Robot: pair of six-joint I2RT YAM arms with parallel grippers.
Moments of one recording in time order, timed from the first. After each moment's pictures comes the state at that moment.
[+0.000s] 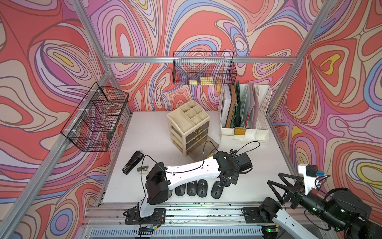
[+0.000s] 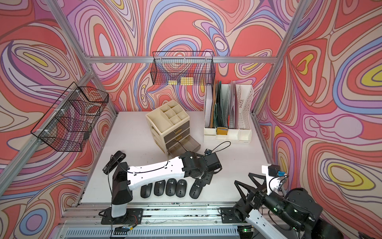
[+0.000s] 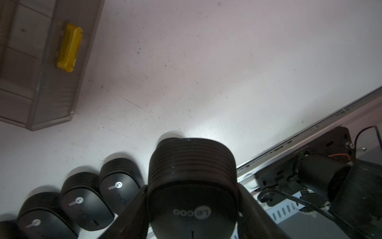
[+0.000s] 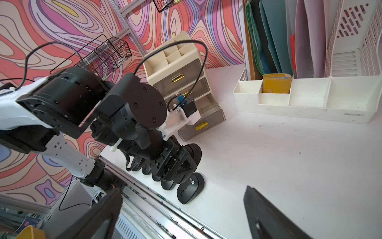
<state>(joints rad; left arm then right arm) -1.29 1.99 1.85 -1.11 -0.16 -0.87 0.66 0.18 1.19 -1.28 0.01 0.43</state>
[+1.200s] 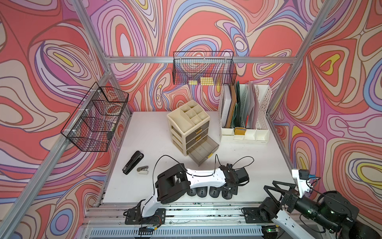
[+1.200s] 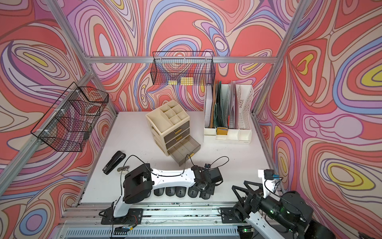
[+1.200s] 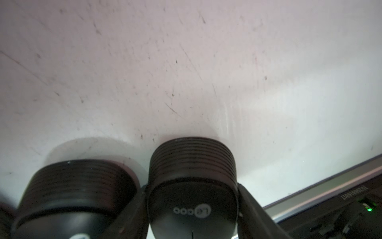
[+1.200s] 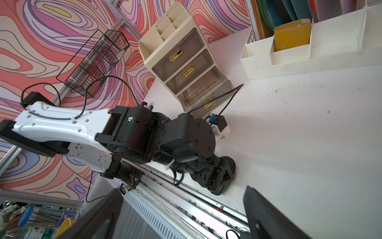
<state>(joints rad) -1.28 2.11 1.58 -0.75 -0.04 -1.03 0.66 0.15 1.05 -1.24 -0.05 0.64</state>
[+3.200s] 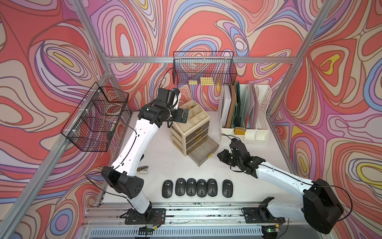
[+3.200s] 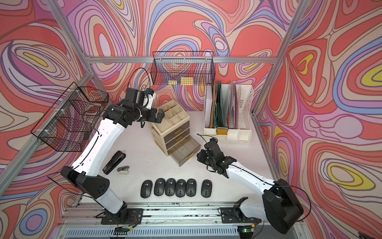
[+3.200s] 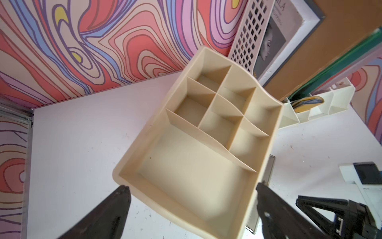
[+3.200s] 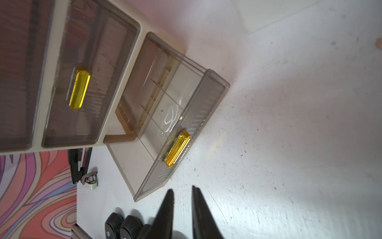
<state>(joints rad) -0.36 1.68 1.98 -1.01 -0.01 -0.09 0.57 1.29 0.67 -0.14 -0.09 0.91</state>
